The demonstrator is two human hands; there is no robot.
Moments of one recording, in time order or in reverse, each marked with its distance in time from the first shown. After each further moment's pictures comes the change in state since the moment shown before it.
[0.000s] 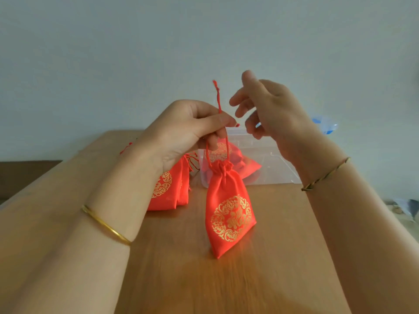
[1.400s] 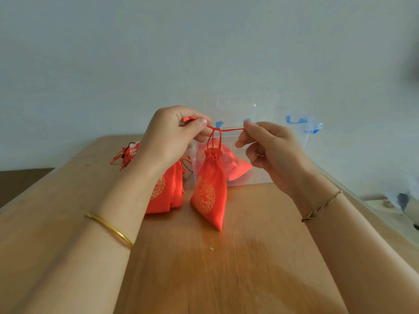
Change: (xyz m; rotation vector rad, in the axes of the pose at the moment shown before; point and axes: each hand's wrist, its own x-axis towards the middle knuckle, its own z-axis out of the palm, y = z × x) left_hand 0.007 -0.020 -0.004 0.302 0.217 0.185; right_hand -0.028 0.048 -0.008 0.349 0.067 0.122
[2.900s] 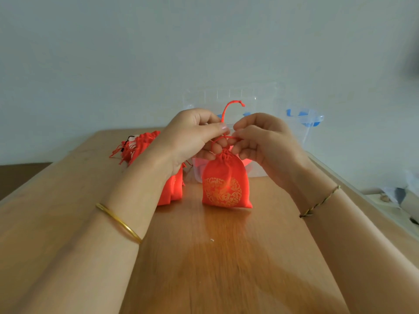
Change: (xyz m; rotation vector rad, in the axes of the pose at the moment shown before) left_hand -0.008 0.013 0.016 -0.185 -0.228 -0.276; right_hand -0.007 -0.005 0.010 0.056 -0.081 0.044
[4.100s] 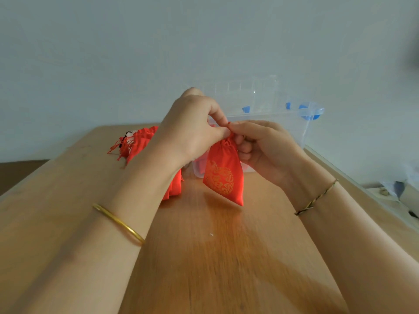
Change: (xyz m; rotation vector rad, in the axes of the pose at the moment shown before) left_hand -0.002 0.007 0.004 0.699 0.222 0.346; right_hand 0.003 0.012 0.001 0.193 -0.034 0.157
